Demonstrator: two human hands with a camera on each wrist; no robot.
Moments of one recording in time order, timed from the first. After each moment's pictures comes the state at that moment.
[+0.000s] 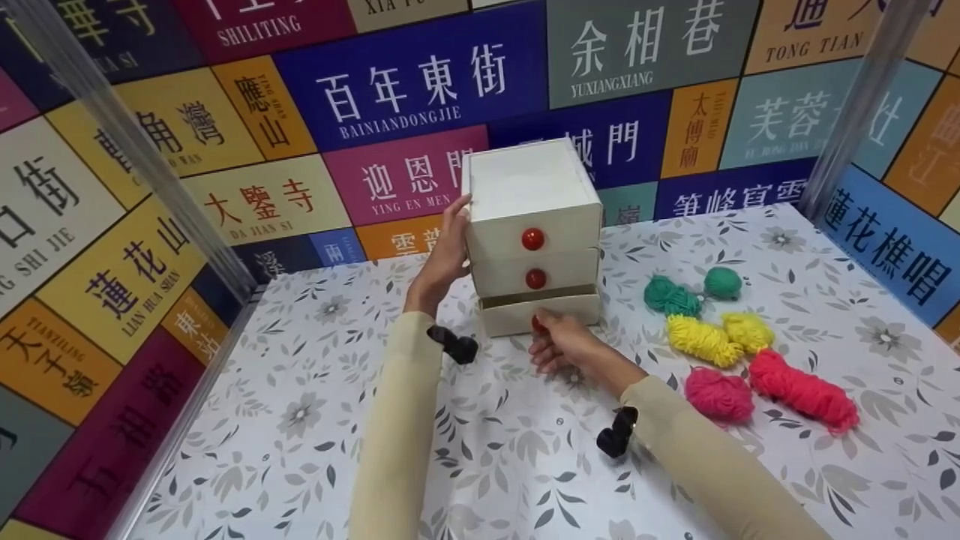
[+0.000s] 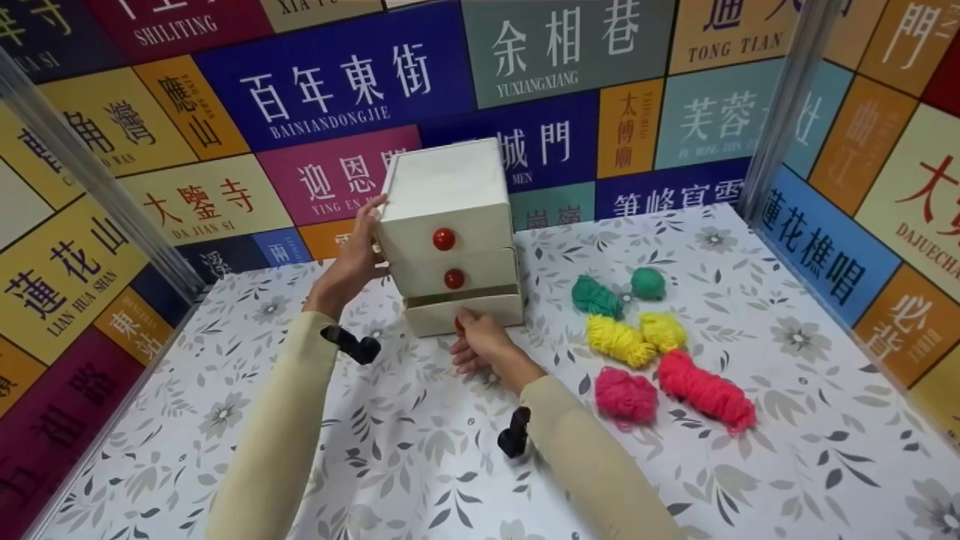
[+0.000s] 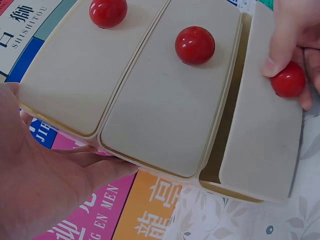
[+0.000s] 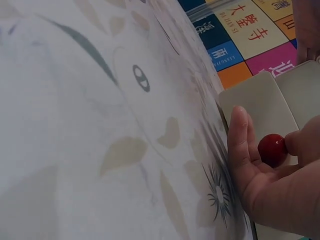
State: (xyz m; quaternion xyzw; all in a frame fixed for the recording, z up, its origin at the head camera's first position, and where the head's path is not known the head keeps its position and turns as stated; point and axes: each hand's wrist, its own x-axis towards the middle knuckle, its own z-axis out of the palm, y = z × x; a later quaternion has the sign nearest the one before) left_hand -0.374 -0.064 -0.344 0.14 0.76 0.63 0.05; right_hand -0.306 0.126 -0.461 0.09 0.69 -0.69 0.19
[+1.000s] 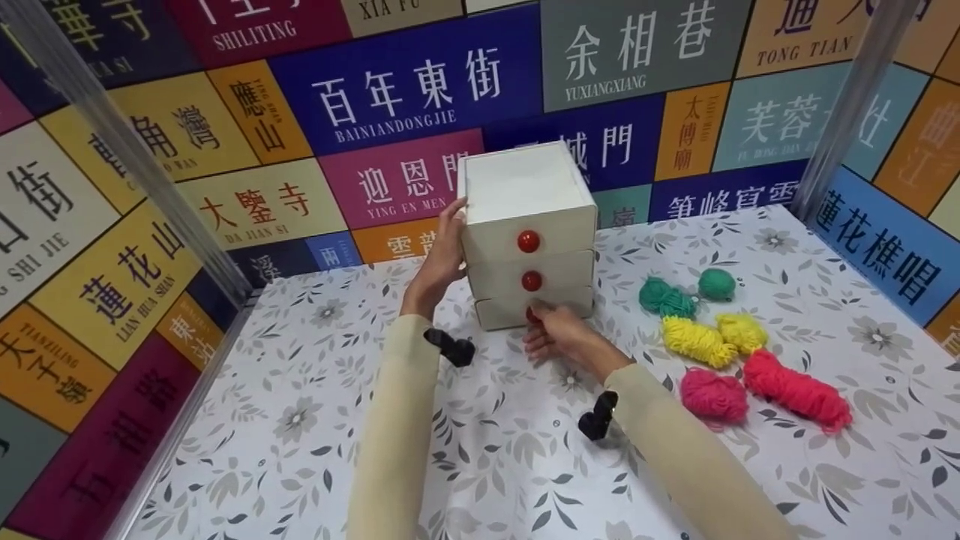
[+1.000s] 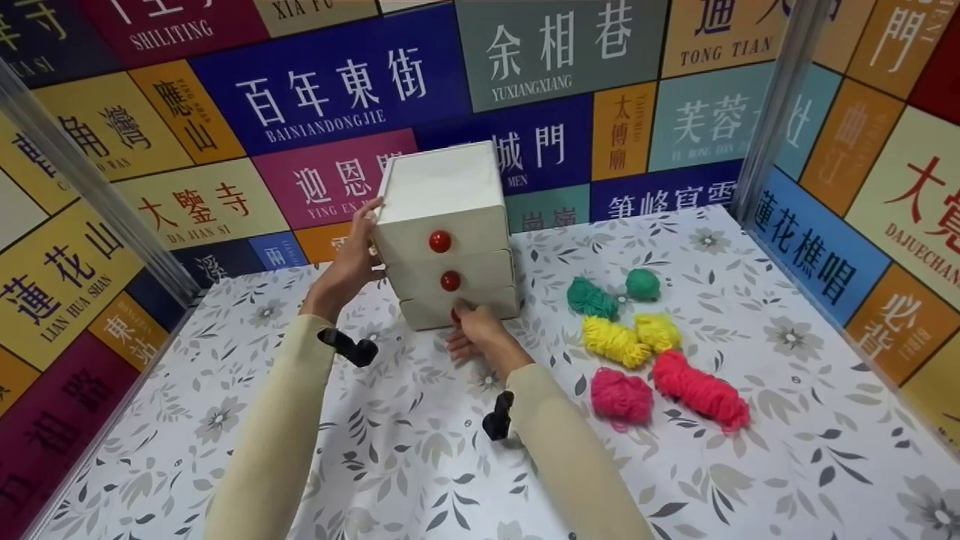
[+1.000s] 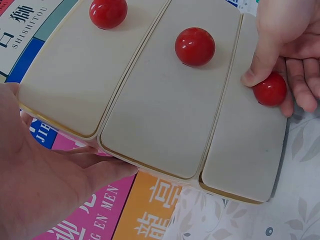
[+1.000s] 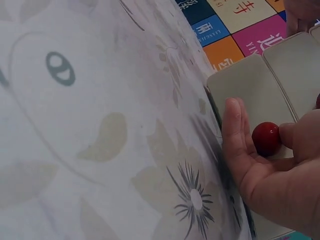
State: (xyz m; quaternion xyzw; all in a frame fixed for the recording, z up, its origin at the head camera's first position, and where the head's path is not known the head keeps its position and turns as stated) left_hand -0.375 -0.062 -0.343 0.14 0.76 0.63 0.05; right_hand -0.325 0.128 -0.455 0.11 0.67 -0.71 0.18
